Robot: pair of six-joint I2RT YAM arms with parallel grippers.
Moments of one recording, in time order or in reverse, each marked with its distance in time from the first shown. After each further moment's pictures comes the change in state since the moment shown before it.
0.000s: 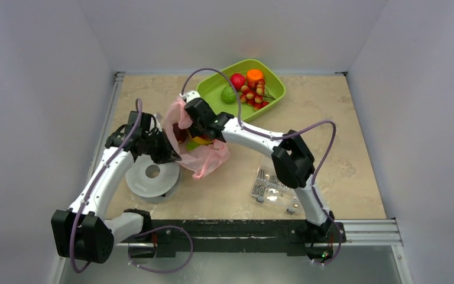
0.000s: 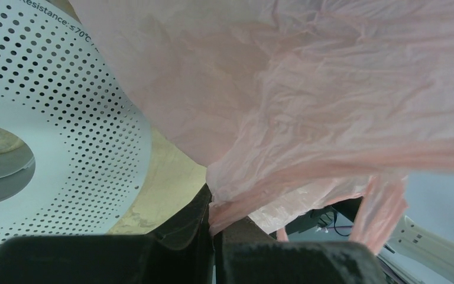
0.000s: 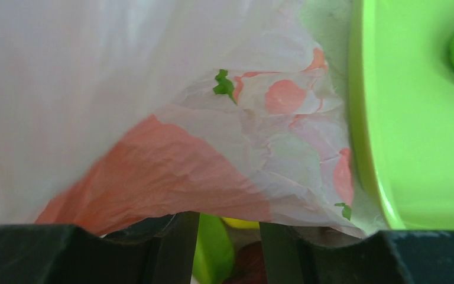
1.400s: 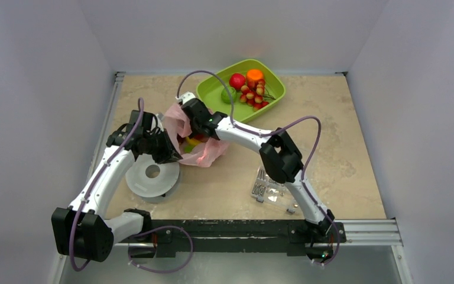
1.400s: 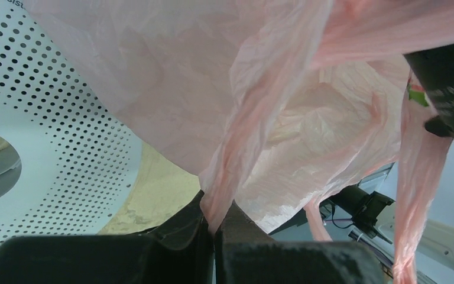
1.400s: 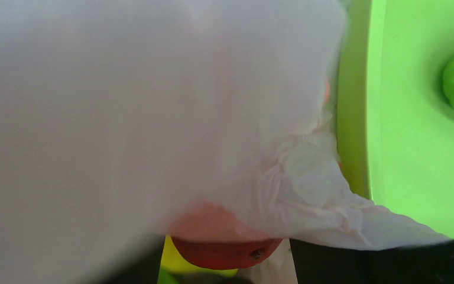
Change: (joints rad) left arm -0.014 0.019 0.014 -0.006 0.024 0.001; right arm -0.022 0.198 0.158 0.013 0.100 -0.133
